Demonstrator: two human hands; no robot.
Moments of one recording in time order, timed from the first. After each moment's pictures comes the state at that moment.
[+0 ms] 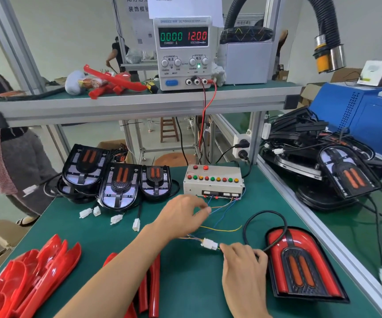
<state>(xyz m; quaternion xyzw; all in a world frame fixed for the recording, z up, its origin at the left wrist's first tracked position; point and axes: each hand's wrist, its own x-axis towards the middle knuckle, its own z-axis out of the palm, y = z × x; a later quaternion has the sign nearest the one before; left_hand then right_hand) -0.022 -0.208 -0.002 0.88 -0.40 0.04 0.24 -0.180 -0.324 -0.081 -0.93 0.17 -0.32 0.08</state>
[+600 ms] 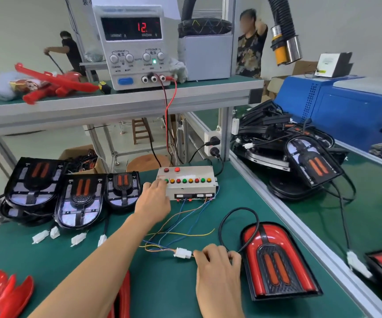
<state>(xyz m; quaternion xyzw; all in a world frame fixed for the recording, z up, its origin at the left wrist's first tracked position) 0.052 -0.252 -0.021 0.95 -0.29 0.05 0.09 -0.170 -0.322 -0.087 -0.93 0.19 -0.32 0.07</state>
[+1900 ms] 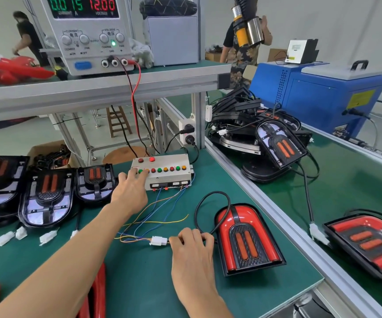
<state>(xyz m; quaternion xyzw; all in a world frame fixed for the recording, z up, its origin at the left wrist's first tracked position) 0.043 -0.262 -0.020 0.96 -0.29 0.04 0.01 -0.181 -0.319 -0.079 -0.94 0.20 -0.27 0.08</state>
